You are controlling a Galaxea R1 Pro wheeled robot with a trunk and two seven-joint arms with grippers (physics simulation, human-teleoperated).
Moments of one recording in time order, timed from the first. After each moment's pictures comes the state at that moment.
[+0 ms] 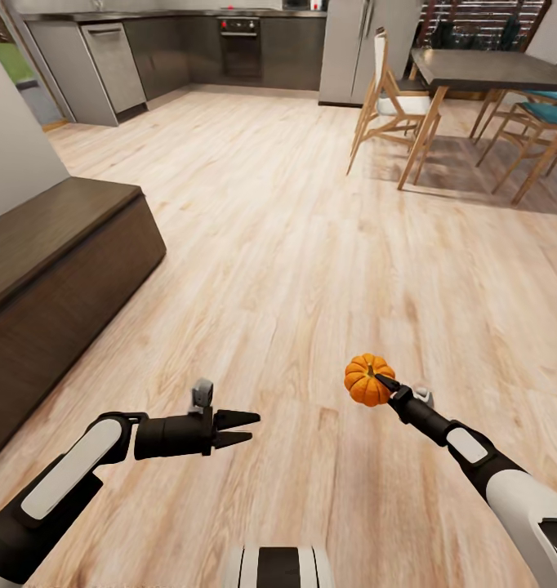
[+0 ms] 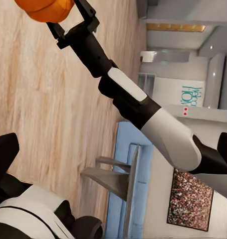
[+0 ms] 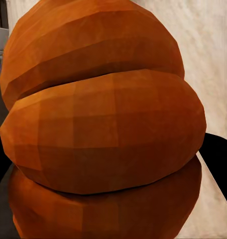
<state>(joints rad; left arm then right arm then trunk) -0.51 0.39 -0.45 -1.51 1.64 0.99 -0.15 -0.85 -0.26 0.01 -0.24 -0.98 0.38 0.73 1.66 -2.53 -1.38</state>
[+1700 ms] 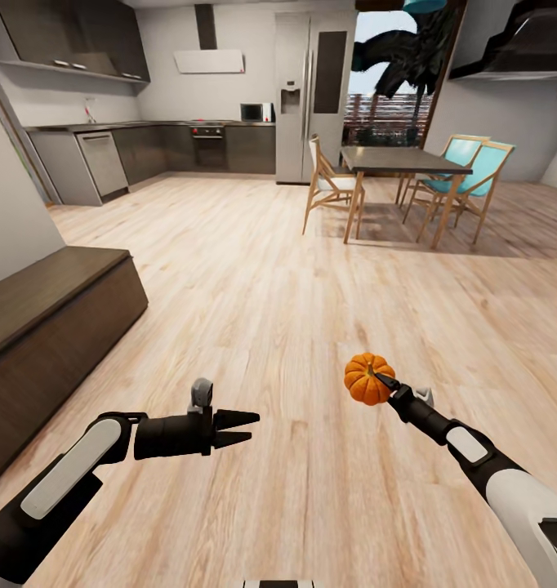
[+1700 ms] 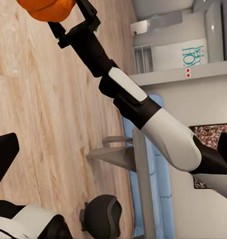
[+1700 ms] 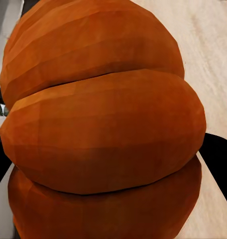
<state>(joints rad) -0.51 0.40 -0.45 -1.51 1.64 0.99 -0.15 -0.85 -0.26 0.01 -0.25 -0.98 0.38 0.73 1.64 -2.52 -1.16</state>
